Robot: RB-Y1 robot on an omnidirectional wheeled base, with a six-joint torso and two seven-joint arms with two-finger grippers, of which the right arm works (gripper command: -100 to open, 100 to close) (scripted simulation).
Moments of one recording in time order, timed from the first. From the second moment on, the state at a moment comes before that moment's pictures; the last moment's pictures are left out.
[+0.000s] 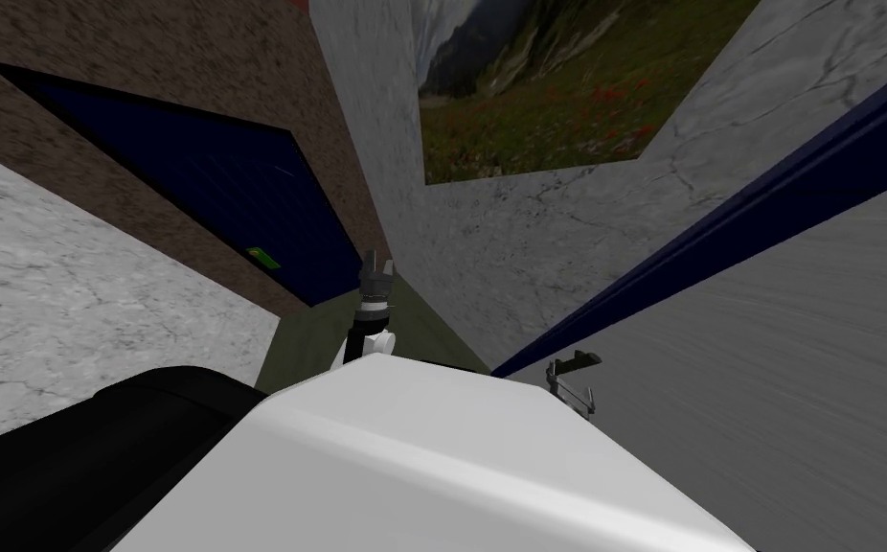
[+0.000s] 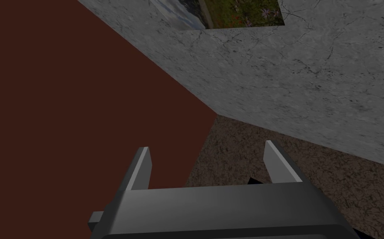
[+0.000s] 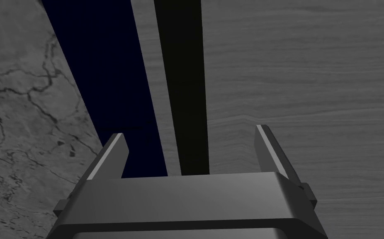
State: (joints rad) arm 0.40 -0.21 -0.11 -1.00 -0.63 -0.89 -1.42
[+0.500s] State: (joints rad) arm 0.40 -0.29 -0.10 -0.93 -0.64 -0.91 -1.52
